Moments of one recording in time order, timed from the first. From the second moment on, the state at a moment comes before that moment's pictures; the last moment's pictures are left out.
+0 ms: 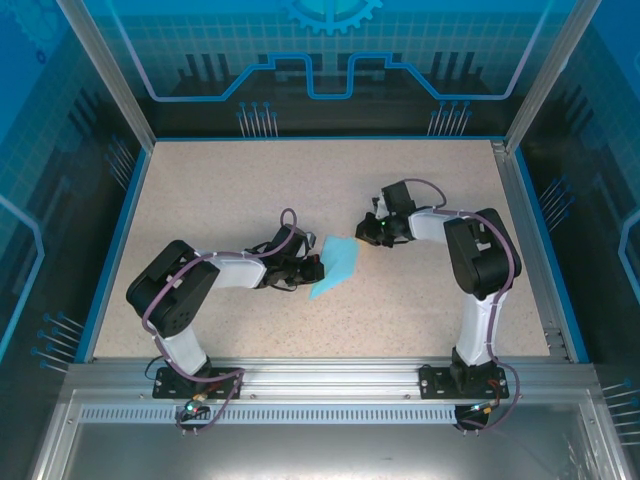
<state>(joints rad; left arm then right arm) -0.59 1.74 0.76 0.07 0.31 -0.73 0.31 1.98 1.13 -0.17 -0.46 0.63</state>
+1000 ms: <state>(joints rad) -0.59 1.73 0.76 0.03 0.31 -0.73 0.48 1.94 1.01 -0.08 -0.54 0.67</state>
